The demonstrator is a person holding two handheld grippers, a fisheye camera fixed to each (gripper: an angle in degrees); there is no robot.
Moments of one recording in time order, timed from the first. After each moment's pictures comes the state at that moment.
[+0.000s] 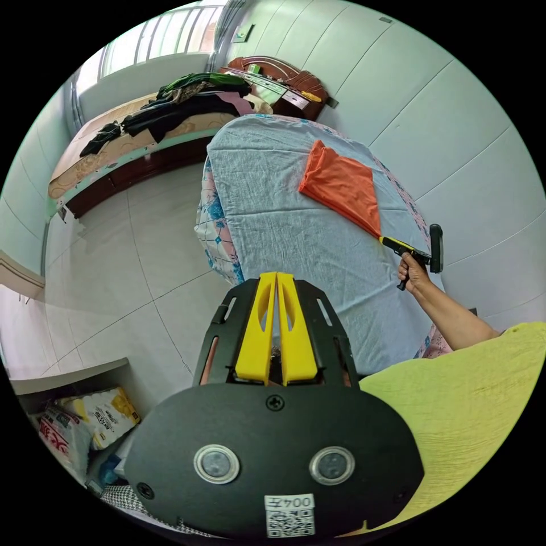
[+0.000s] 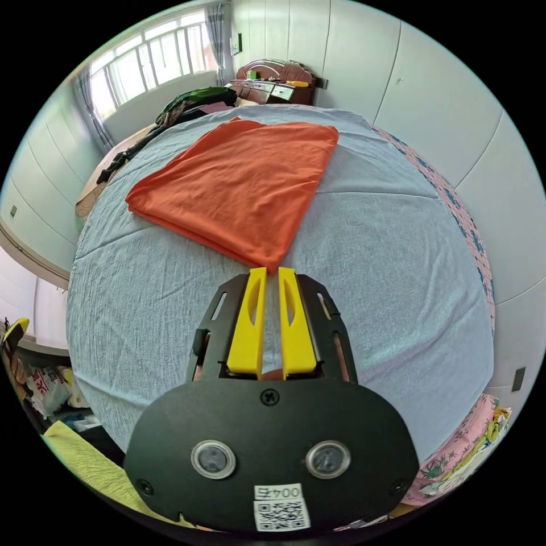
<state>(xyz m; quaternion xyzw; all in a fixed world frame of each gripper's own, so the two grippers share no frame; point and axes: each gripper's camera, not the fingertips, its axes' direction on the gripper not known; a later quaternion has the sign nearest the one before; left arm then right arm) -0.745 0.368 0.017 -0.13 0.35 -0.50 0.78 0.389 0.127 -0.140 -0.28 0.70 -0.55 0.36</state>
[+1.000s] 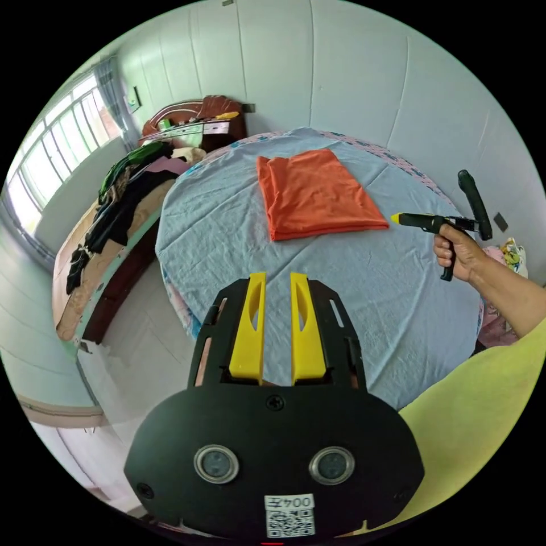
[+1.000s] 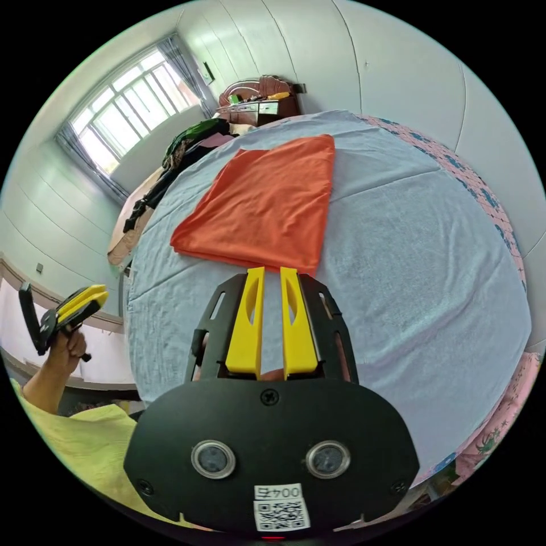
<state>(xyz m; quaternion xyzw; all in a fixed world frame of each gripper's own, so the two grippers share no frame) -0.733 0.193 0.159 -0.04 0.31 -0.27 0.91 0.403 0.156 -0.131 -0.26 0.66 -0.50 0.50</state>
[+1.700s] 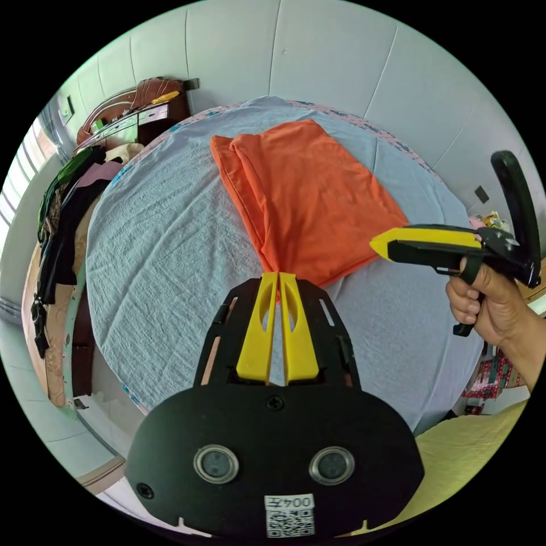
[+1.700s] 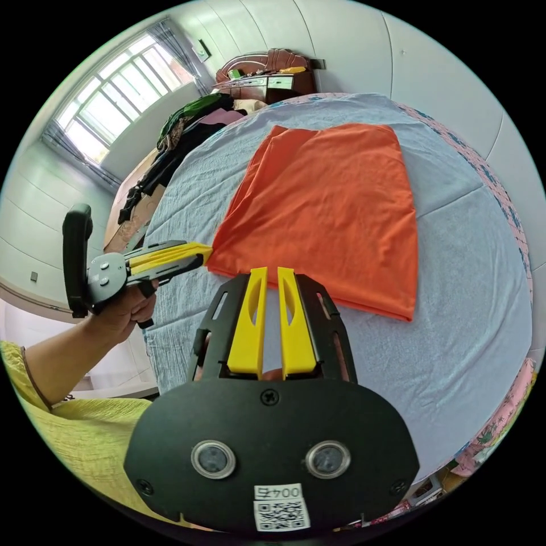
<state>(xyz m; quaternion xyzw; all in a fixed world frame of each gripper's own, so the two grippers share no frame) -0.684 0.071 0.421 -0.04 0.40 -0.17 0.90 0.528 0.167 -0.028 -0.28 0.70 -0.46 0.48</state>
